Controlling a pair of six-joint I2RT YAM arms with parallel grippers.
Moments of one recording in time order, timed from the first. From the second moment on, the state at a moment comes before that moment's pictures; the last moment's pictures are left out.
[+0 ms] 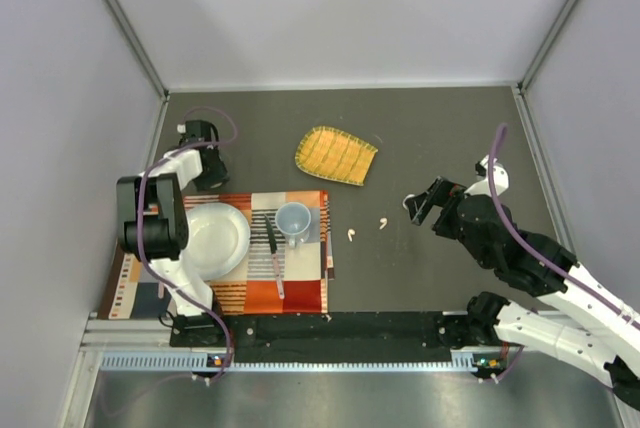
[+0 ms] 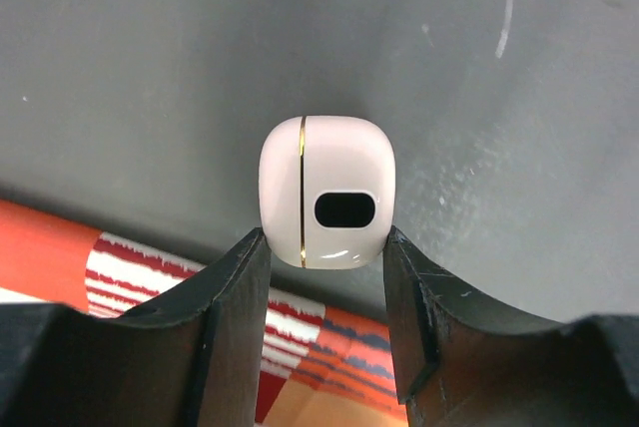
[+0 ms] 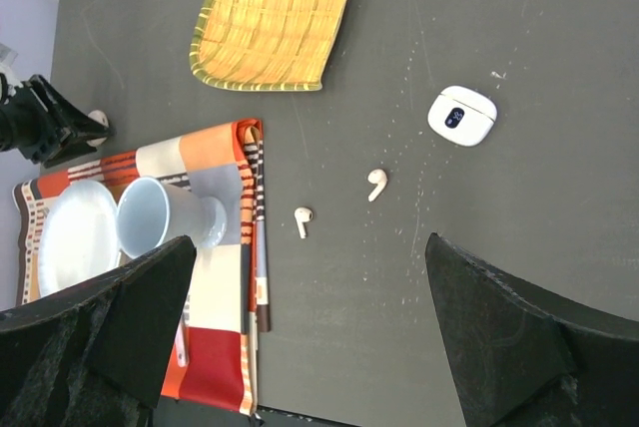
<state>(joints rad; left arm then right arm) 0.08 1.83 1.17 -0.40 -0.16 -0.33 0.89 0.65 0.86 -0.72 0.56 0.86</state>
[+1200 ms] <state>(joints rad) 0.05 0.50 0.72 -0.08 1.02 -0.01 0.81 0.86 1.06 -0.59 0.02 0.76</state>
